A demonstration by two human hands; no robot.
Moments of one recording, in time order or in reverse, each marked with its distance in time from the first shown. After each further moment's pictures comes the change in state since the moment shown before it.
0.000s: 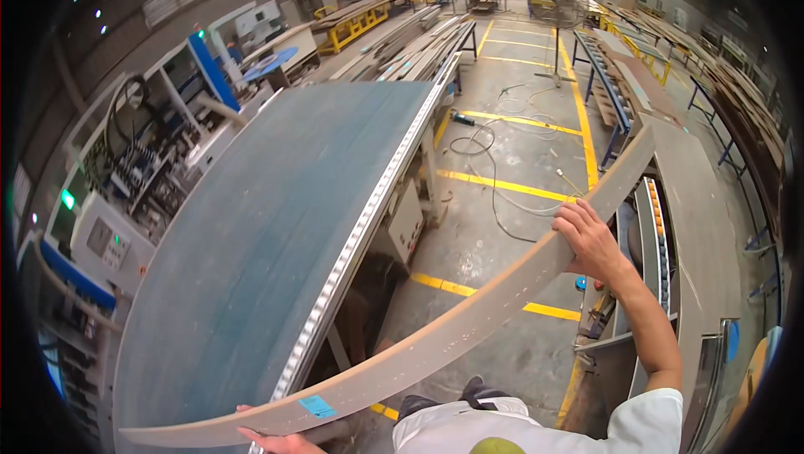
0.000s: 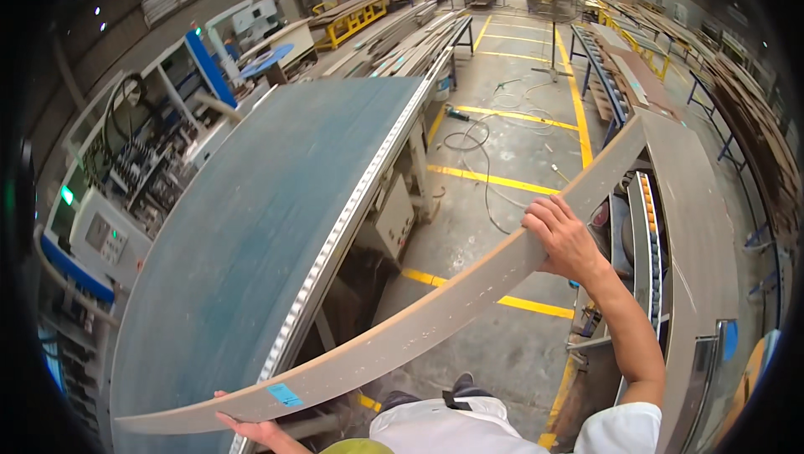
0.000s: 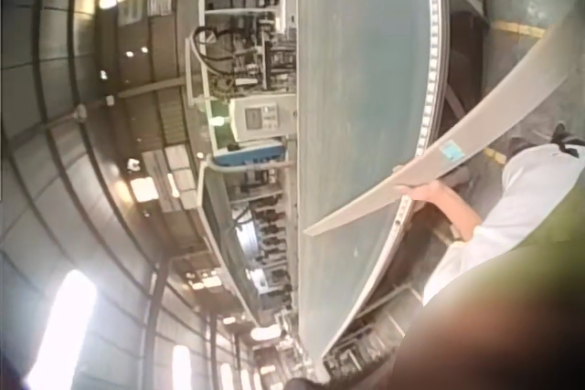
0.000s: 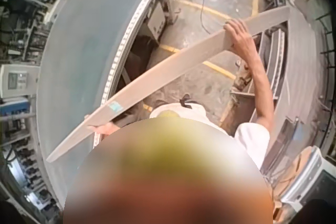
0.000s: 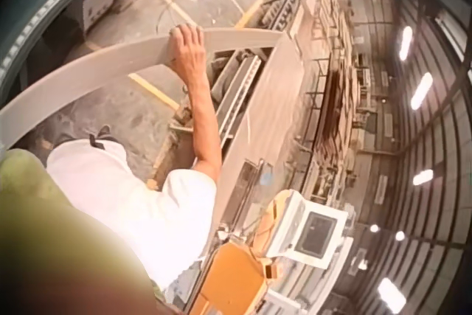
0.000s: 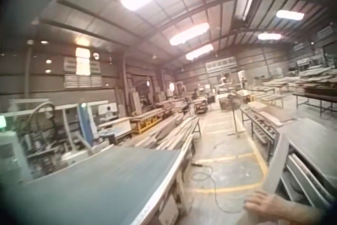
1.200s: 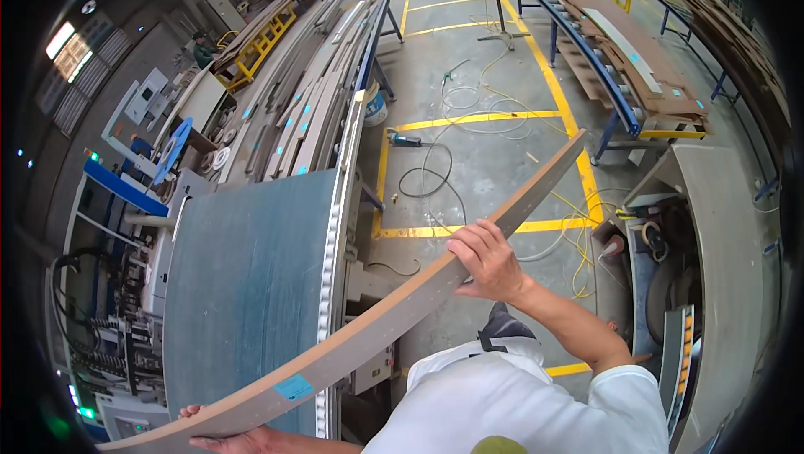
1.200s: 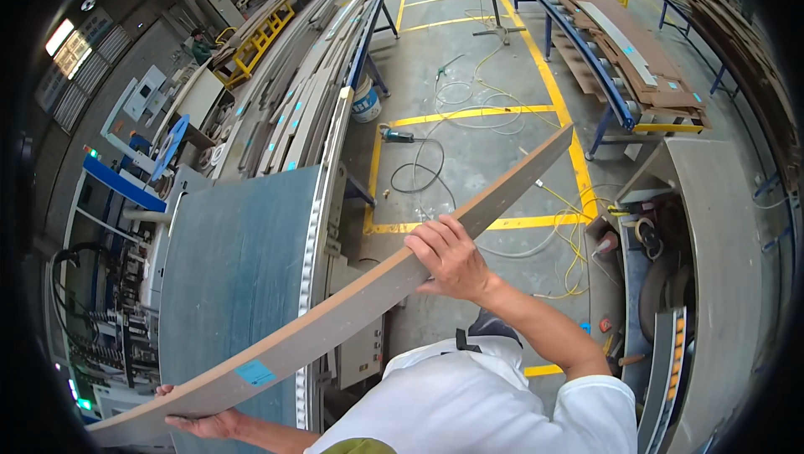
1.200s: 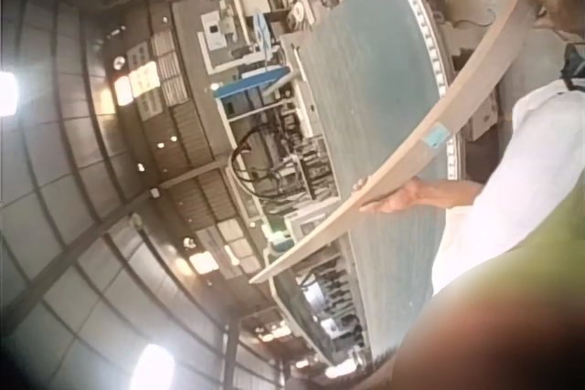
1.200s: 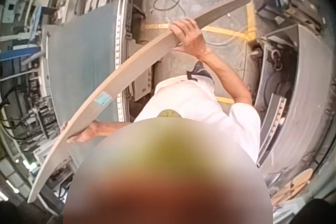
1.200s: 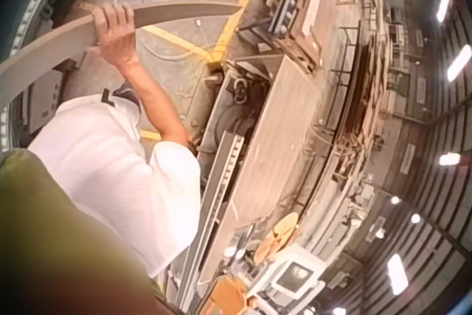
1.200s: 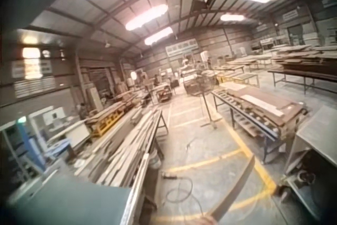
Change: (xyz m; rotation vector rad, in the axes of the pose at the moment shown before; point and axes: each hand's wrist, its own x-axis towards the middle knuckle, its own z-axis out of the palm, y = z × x) left_hand 0.126 -0.574 0.507 -0.044 -0.691 0.201; right_hand 0.296 0.444 0.302 0.285 0.338 0.180
